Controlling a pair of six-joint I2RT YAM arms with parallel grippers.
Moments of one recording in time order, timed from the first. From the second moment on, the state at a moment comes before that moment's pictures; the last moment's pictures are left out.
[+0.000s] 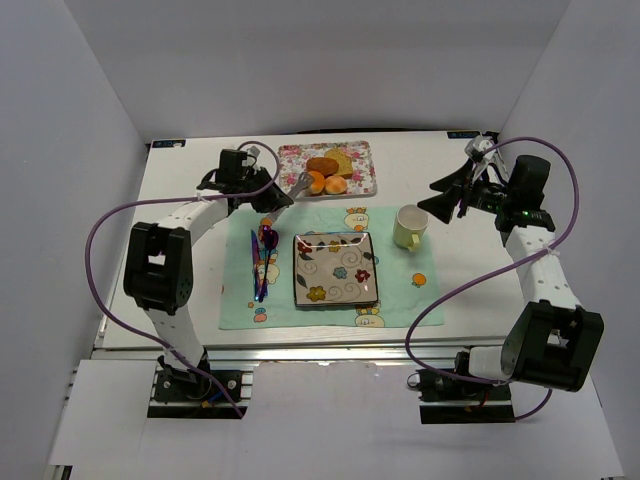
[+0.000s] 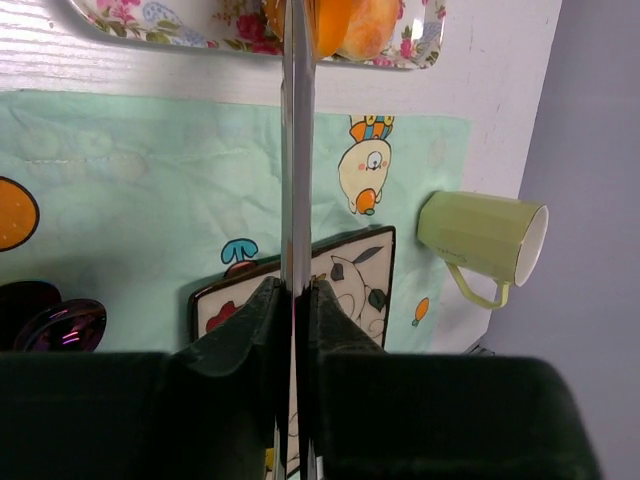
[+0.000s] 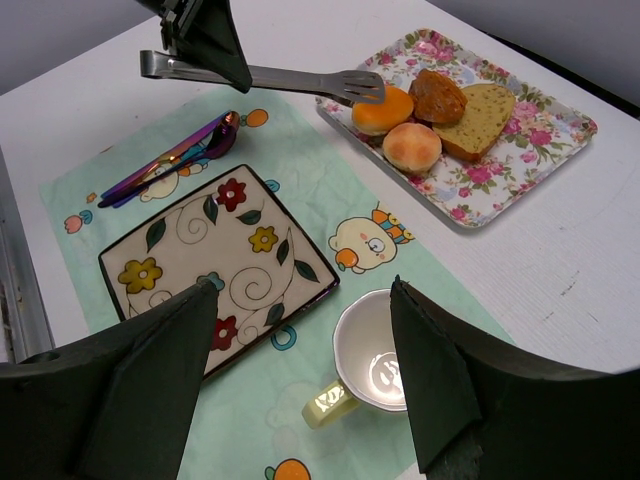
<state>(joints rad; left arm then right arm) -0.23 1.84 1.32 -0.21 0.47 -0.72 -0.15 1.31 1.03 -0.11 -1.19 -0.24</state>
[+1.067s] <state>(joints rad) -0.51 1.27 0.81 -0.35 0.45 -0.65 -0.15 1.30 1.03 -0.12 -1.21 -0.24</state>
